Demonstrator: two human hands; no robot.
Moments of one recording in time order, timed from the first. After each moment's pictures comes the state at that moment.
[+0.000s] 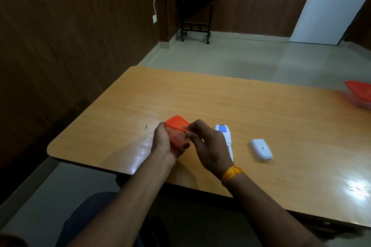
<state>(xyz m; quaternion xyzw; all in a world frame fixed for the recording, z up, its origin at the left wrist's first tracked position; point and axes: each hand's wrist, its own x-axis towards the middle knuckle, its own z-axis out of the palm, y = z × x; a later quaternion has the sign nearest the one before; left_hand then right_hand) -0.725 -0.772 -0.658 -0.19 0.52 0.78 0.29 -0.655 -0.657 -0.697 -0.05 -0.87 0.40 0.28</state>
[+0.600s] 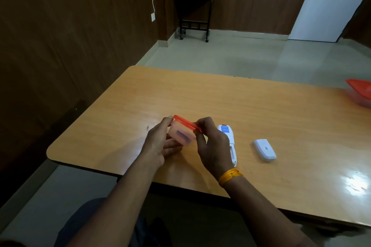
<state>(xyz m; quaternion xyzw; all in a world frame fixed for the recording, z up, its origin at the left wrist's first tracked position) -0.751 -0.794 -0.662 -0.11 0.66 0.68 0.28 -0.663 -0.664 -0.703 -0.11 -0.87 0.34 0.33</state>
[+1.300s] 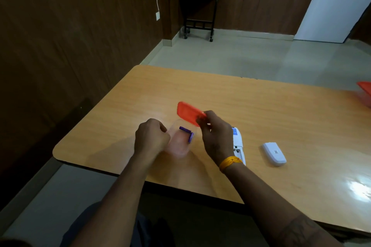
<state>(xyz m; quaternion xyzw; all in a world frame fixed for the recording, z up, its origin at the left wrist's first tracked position) -0.789 -0.824 -0.671 0.10 0.94 0.32 0.05 -0.704 -0.655 -0.699 -0.13 -0.86 0.32 0.37</state>
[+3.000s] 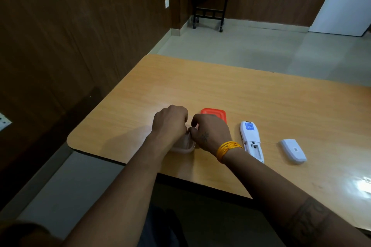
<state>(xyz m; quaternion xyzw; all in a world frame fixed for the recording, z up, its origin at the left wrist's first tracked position) -0.813 -0.814 -0.666 0.28 0.96 0.06 0.01 -0.744 -0.695 -0.693 -0.13 -0.97 0.17 0.10</state>
